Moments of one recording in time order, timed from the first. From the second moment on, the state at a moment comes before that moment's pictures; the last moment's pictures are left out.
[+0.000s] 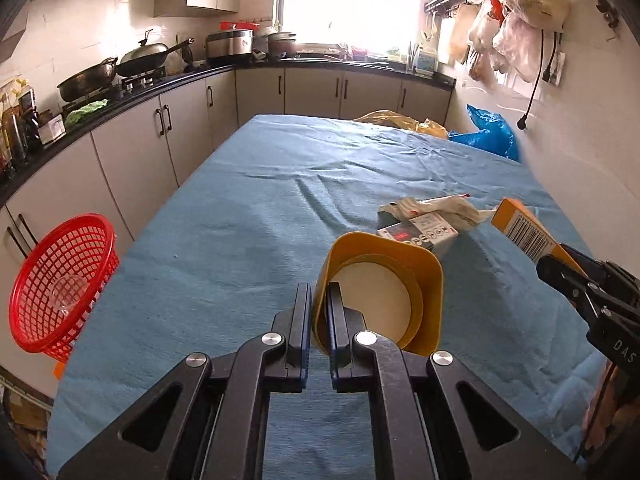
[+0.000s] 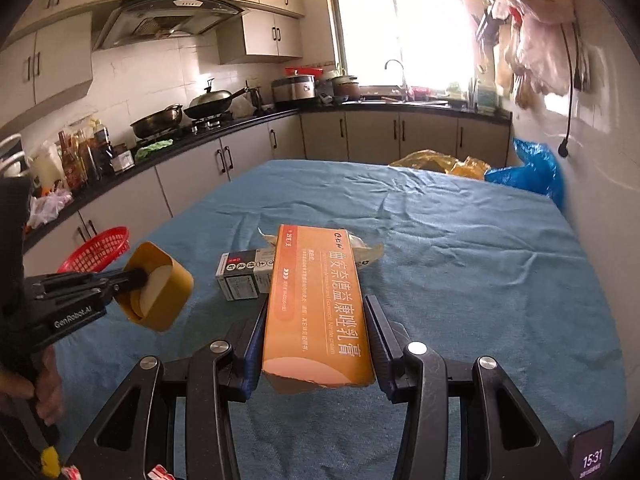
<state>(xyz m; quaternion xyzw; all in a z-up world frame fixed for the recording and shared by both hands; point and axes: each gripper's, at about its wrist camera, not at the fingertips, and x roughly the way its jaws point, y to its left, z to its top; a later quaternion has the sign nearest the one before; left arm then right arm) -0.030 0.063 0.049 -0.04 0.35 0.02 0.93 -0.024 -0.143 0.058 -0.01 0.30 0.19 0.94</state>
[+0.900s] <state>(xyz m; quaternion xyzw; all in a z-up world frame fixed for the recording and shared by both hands) -0.053 0.101 0.047 -0.03 0.33 0.03 0.94 -0.050 -0.074 0.058 0.01 0.33 0.20 0.92</state>
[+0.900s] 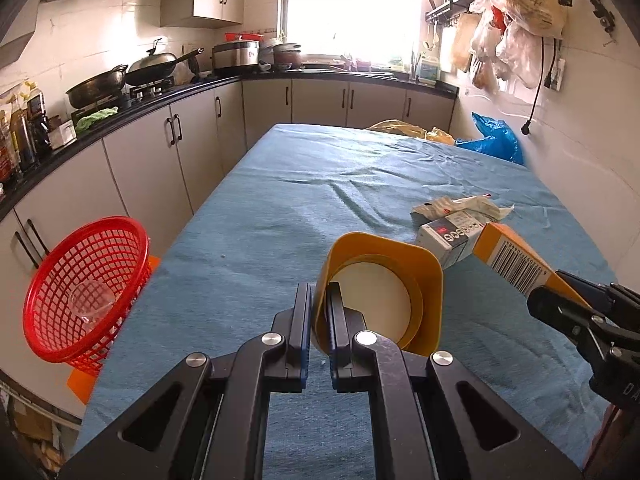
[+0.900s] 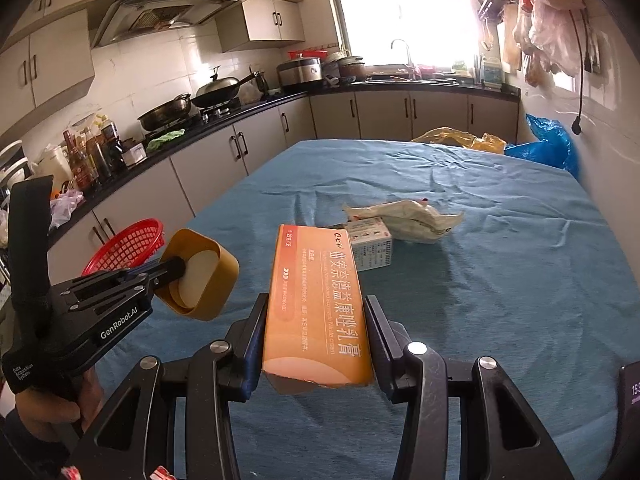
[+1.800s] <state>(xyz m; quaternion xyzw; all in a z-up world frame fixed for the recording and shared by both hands) -0.068 0.123 0.050 -0.04 0.32 0.04 0.94 -0.055 -0.052 0.060 0.00 0.34 0.20 0.92</state>
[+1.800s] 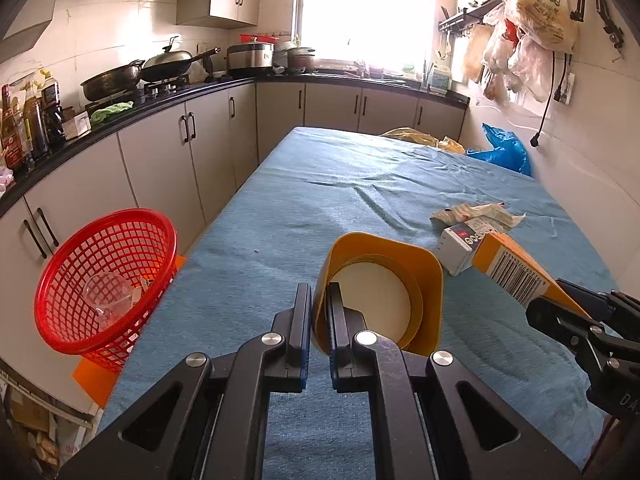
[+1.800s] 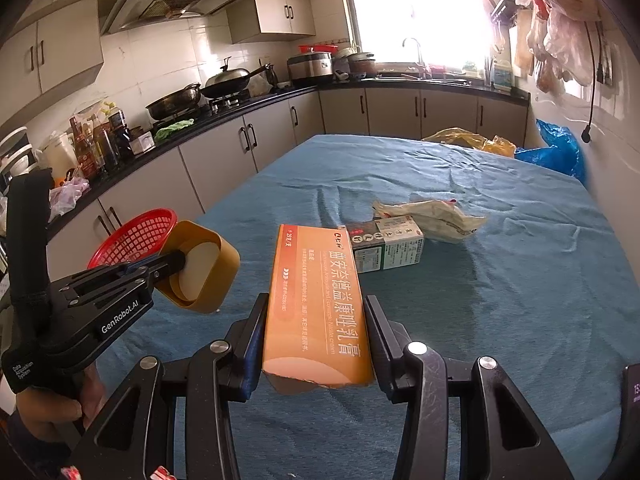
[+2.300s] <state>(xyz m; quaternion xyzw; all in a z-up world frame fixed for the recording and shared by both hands) -0.076 0.132 0.051 -0.05 0.32 0.05 0.94 -0.059 -0.040 0.064 -0.01 0.33 0.21 0.92</state>
